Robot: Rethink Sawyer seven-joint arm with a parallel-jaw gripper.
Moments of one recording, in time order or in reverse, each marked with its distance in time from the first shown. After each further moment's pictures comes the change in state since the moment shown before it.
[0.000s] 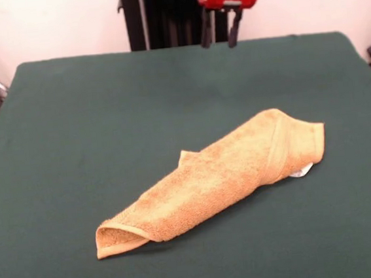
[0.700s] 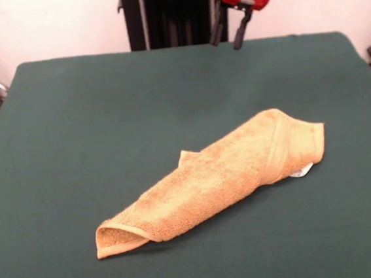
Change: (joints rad) arm 0.278 0.116 -0.225 -0.161 0.000 0.000 0.000
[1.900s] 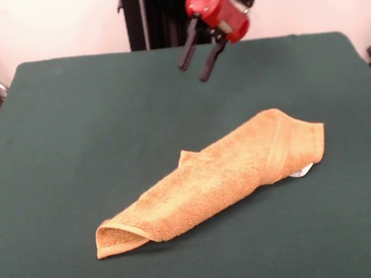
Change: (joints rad) arm 0.058 0.253 -0.236 -0.313 0.000 -0.009 0.000
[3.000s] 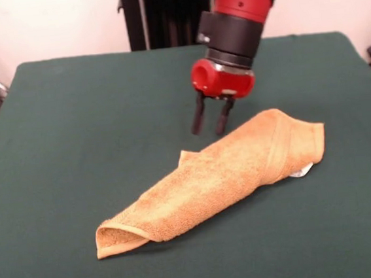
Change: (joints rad) arm -0.216 0.043 0.305 -0.018 -0.006 0.000 0.000
